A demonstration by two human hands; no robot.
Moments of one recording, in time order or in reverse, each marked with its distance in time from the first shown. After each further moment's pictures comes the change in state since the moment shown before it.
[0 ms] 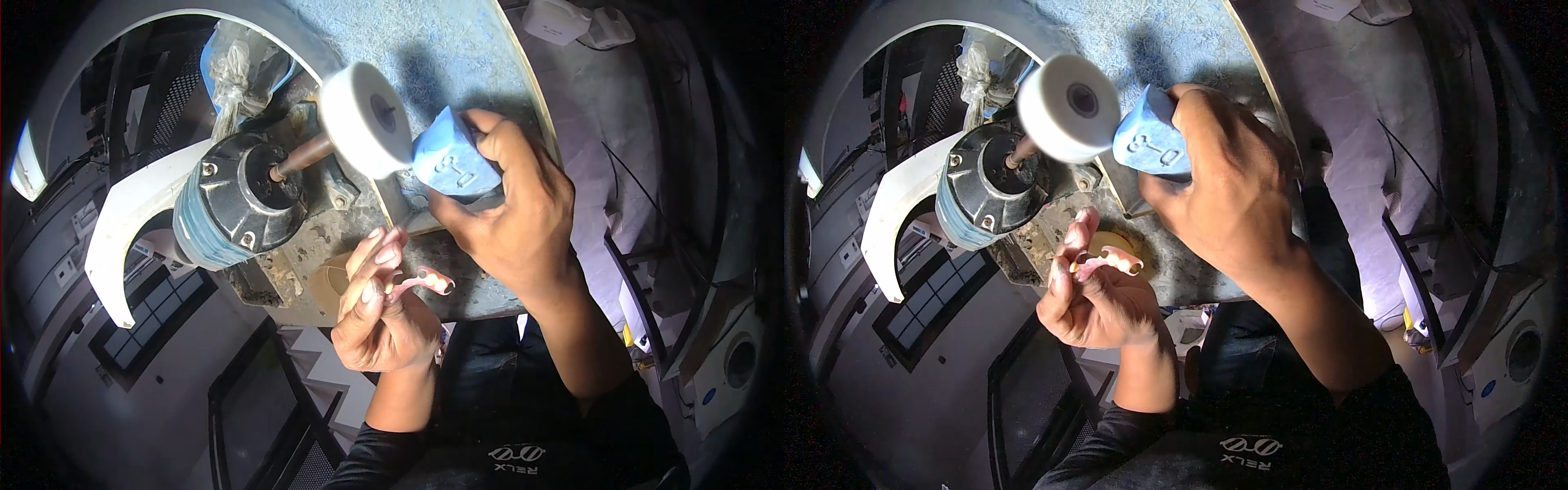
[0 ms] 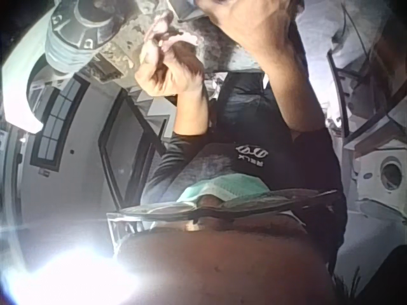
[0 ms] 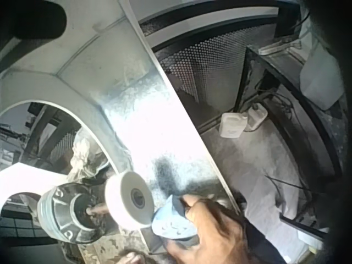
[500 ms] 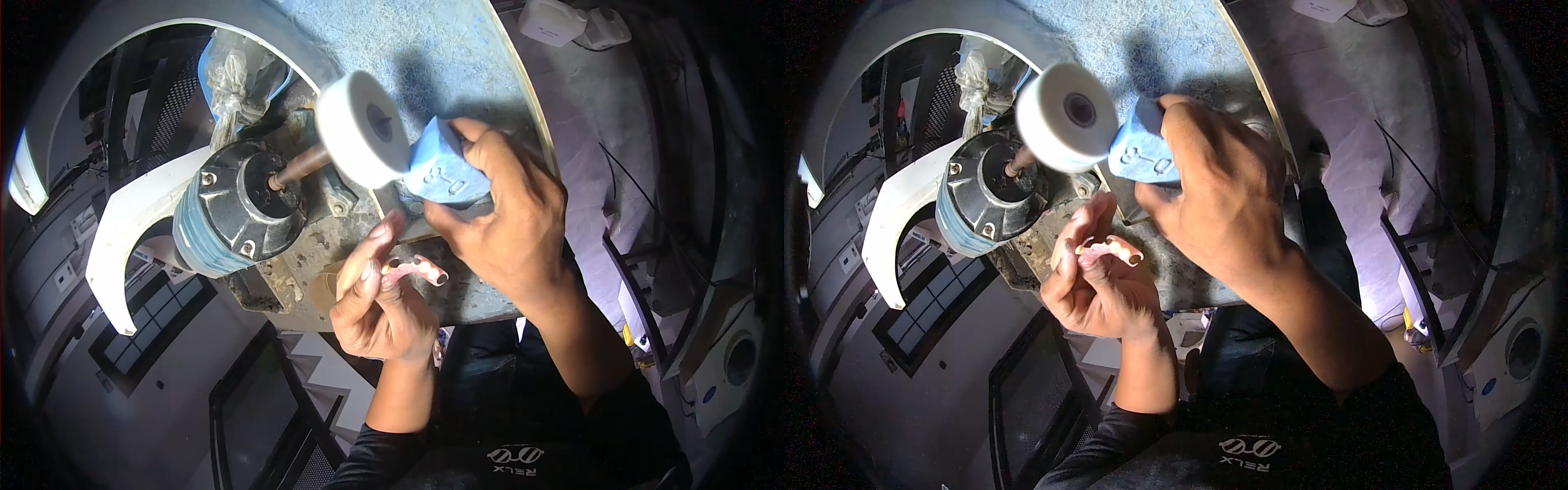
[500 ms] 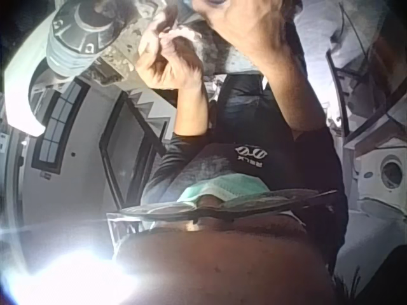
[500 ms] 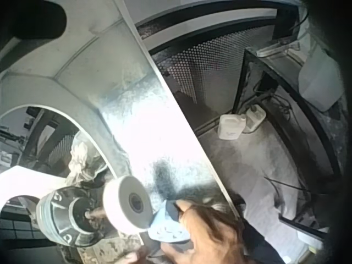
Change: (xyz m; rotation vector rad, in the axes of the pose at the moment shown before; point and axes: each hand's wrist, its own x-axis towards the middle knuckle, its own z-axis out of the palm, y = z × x) left_hand 0.004 -0.011 0.005 -0.095 -0.021 -0.060; right_hand 0.002 -0.002 0.003 0.032 -0.006 -0.018
